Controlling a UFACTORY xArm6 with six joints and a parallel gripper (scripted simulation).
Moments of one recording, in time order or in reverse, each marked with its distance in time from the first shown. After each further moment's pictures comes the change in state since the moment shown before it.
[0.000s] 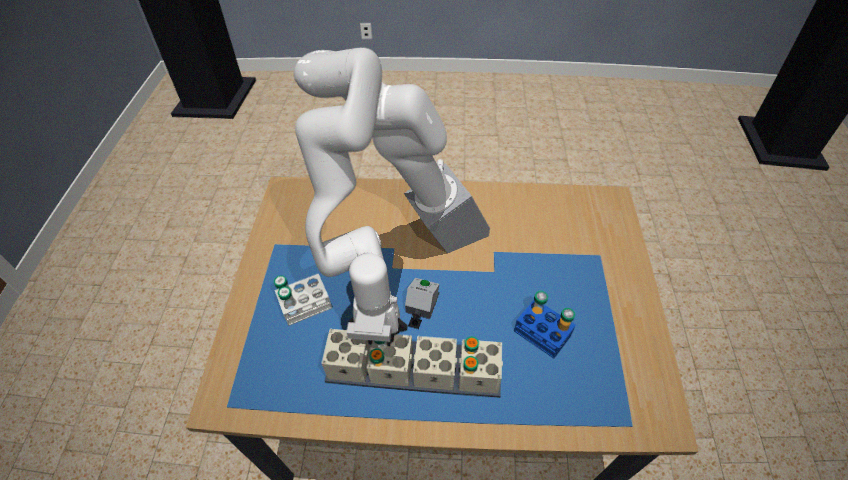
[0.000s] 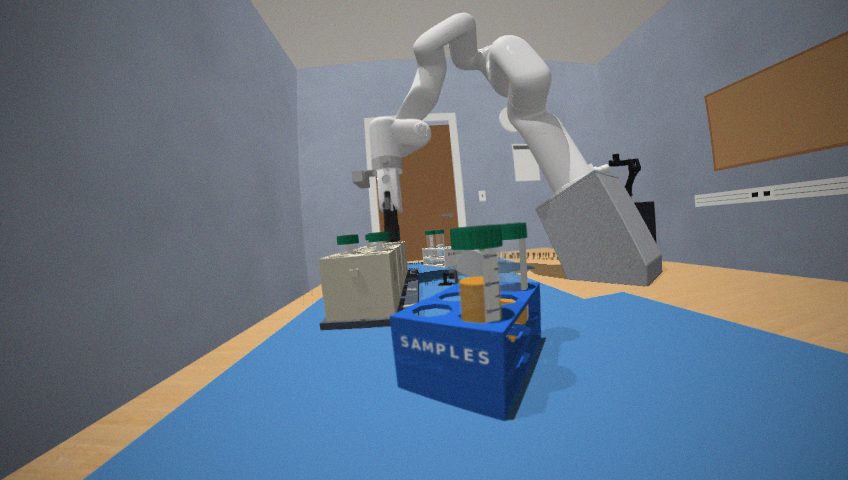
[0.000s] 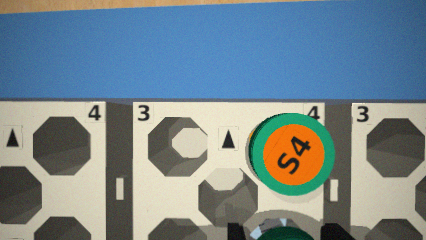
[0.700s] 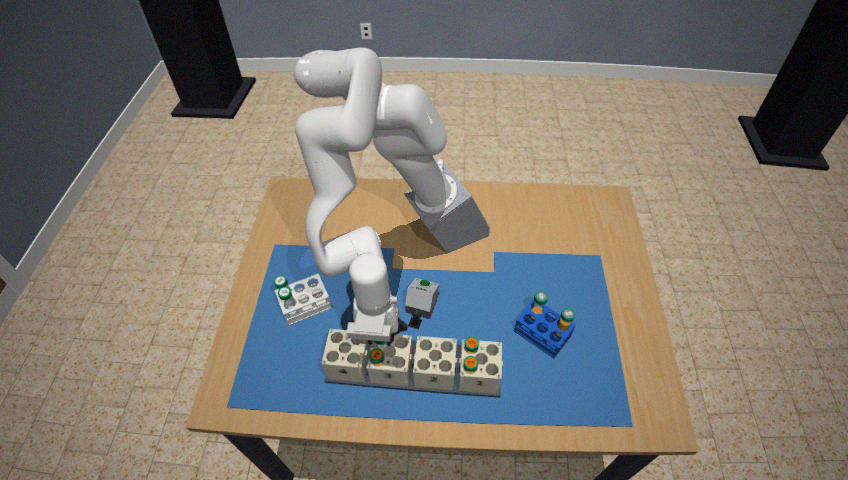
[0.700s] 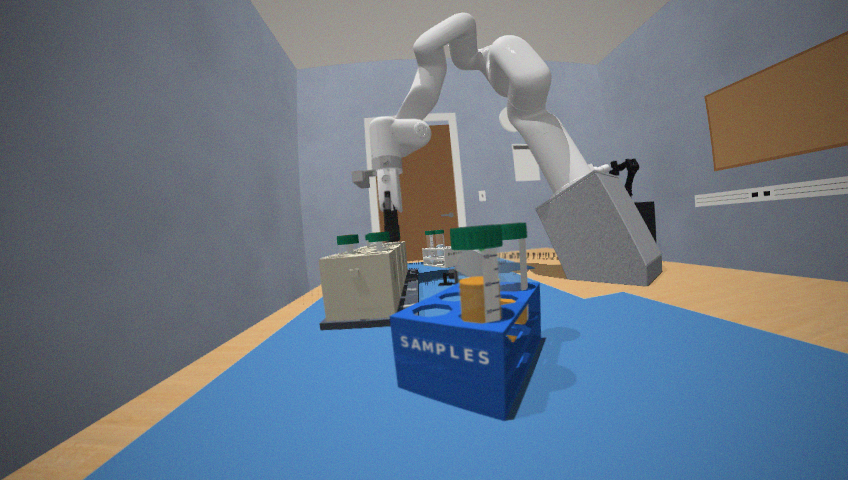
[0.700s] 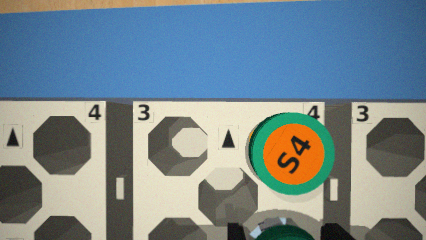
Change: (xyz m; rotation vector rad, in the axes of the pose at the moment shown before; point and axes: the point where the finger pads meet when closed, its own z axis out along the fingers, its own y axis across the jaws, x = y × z) arm 0.000 0.000 0.000 0.000 -0.001 0.000
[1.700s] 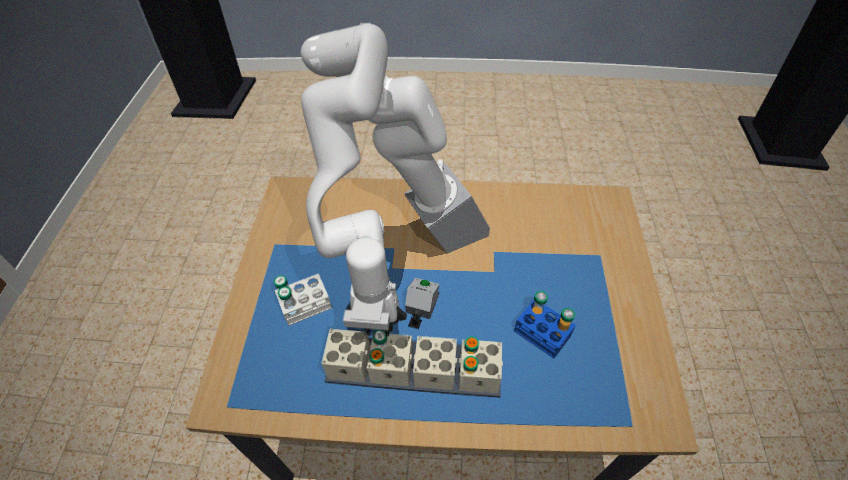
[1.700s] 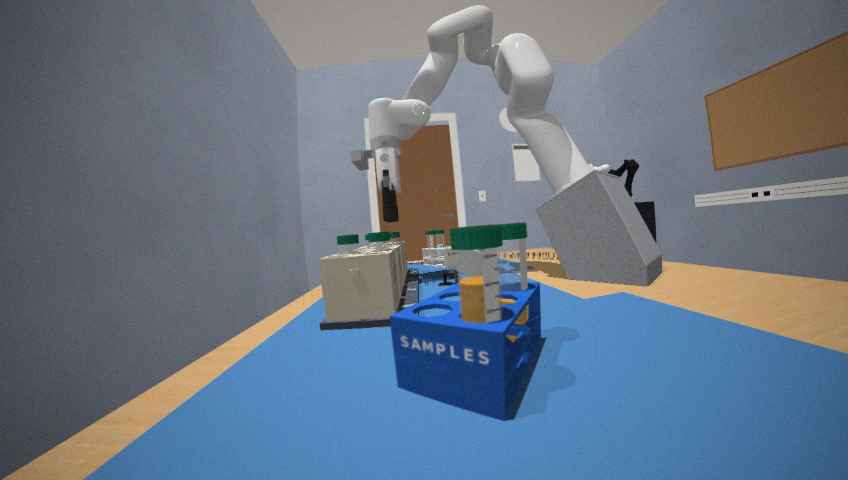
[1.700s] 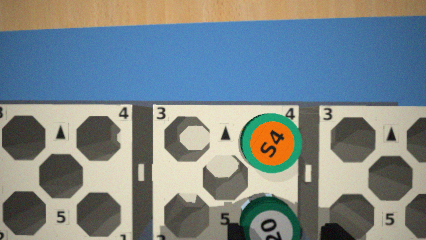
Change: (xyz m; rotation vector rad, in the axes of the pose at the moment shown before) arm 0.000 0.000 -0.049 0.000 0.000 0.000
